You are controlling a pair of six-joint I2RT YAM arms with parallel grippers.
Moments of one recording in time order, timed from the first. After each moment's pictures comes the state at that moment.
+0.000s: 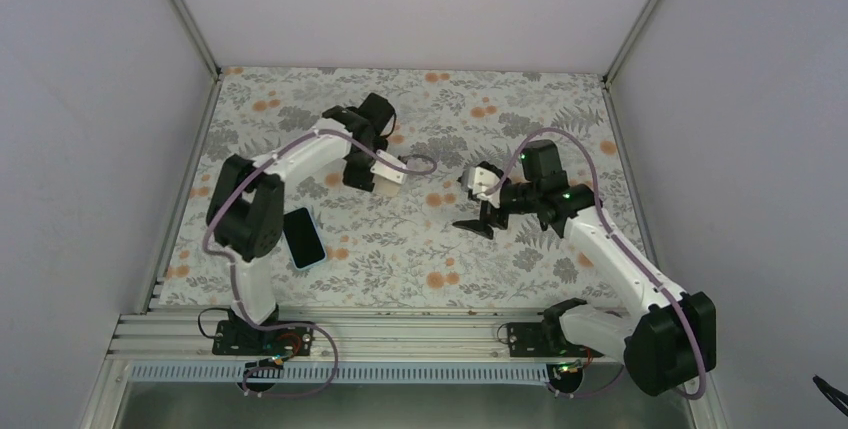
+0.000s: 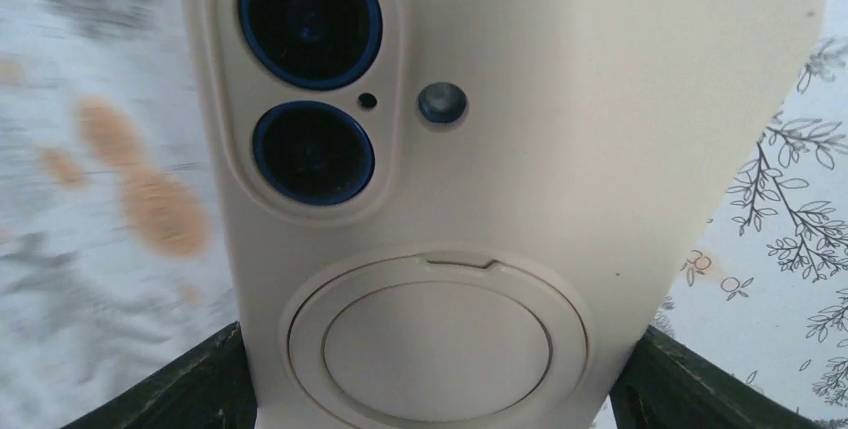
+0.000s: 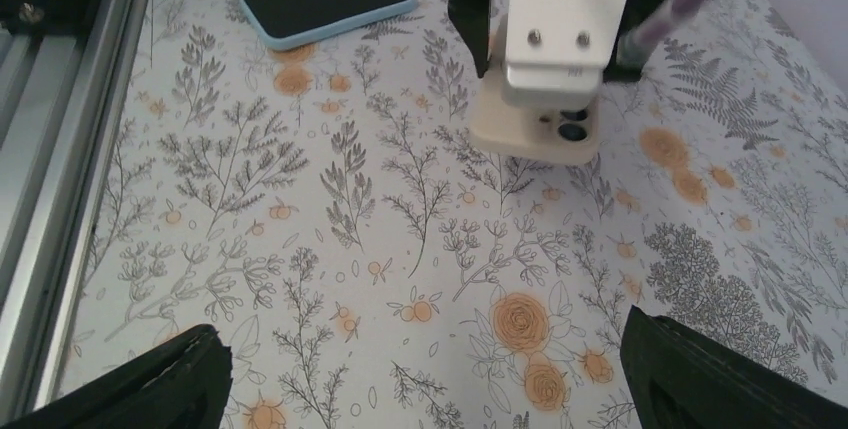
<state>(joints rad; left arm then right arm) -0.53 1.97 1.54 -0.95 -0.05 1.31 0.39 1.12 0.81 -0.51 -0.73 -0.88</state>
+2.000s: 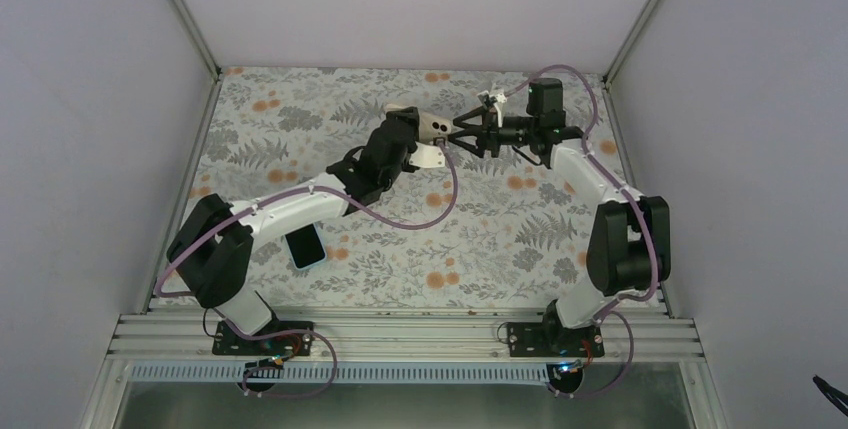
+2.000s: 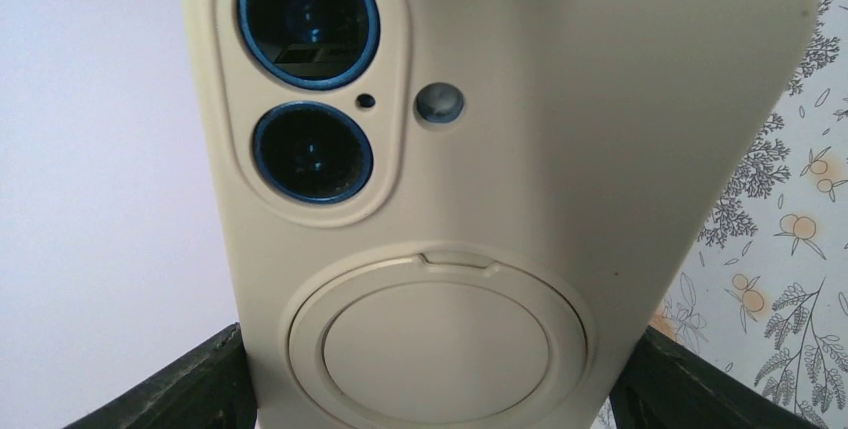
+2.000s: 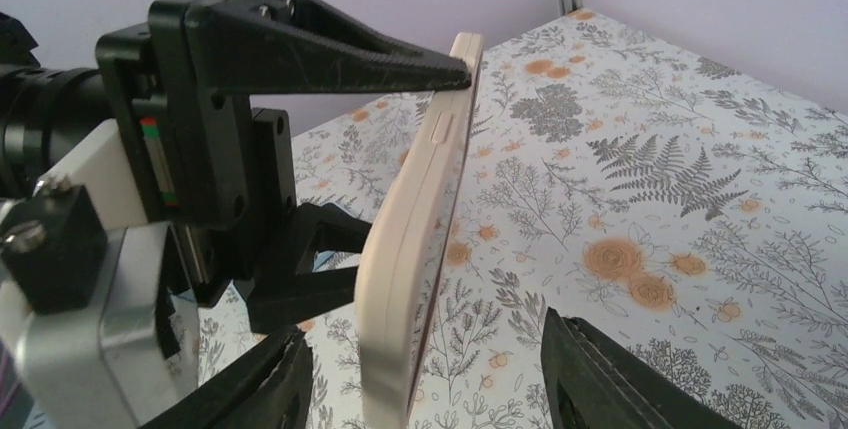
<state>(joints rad) -0.80 1.60 1.12 0.10 -0.41 1.19 0.18 1.61 1.18 -0.17 -1.13 -0.26</state>
